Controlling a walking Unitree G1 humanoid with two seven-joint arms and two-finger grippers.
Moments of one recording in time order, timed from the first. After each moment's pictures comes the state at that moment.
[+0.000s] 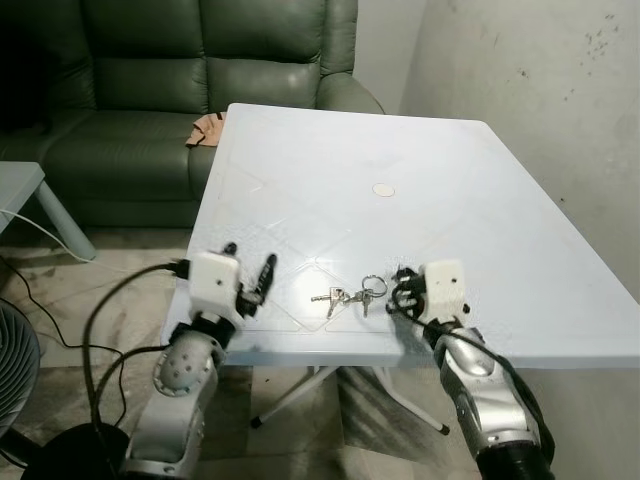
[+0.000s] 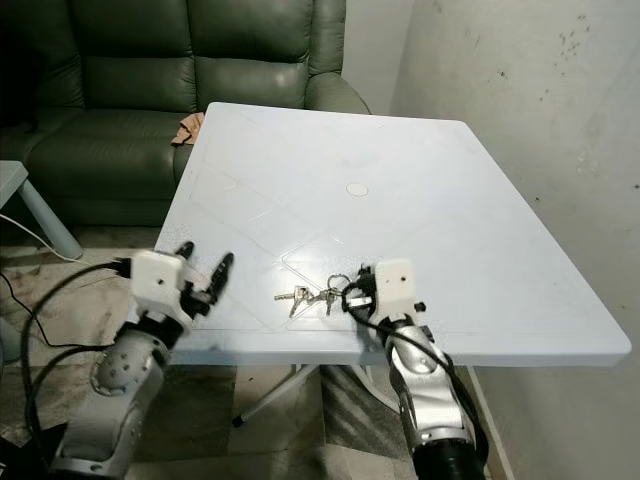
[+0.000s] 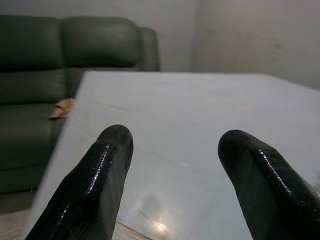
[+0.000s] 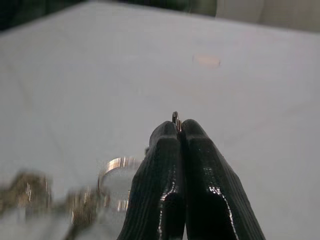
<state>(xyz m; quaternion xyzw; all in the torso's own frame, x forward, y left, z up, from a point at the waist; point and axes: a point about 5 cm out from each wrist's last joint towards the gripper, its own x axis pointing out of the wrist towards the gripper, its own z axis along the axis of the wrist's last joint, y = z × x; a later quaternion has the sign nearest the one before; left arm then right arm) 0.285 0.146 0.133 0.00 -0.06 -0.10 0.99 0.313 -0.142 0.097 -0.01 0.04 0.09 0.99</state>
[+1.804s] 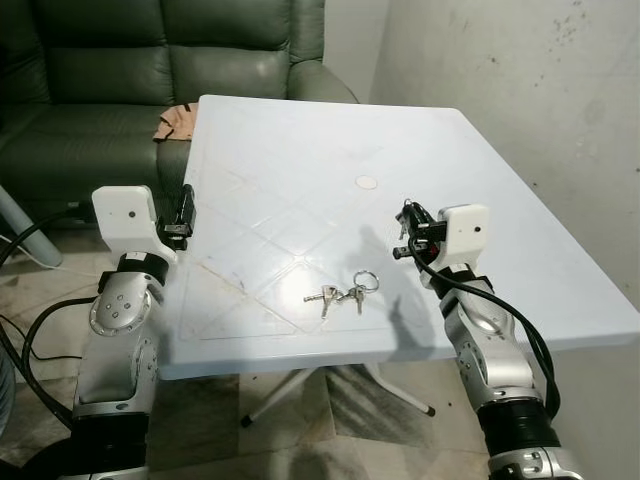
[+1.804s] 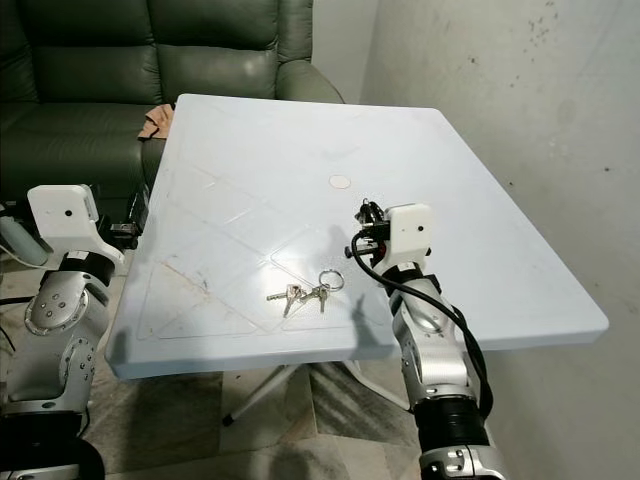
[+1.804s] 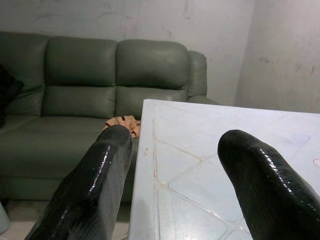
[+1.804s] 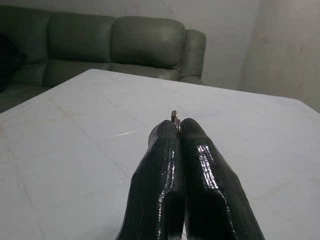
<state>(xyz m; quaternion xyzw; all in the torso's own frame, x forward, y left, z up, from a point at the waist) 0.313 0.201 0.180 0.00 -0.10 0.03 0.99 0.335 -0.139 0.147 0.00 -0.08 0.13 0.99</state>
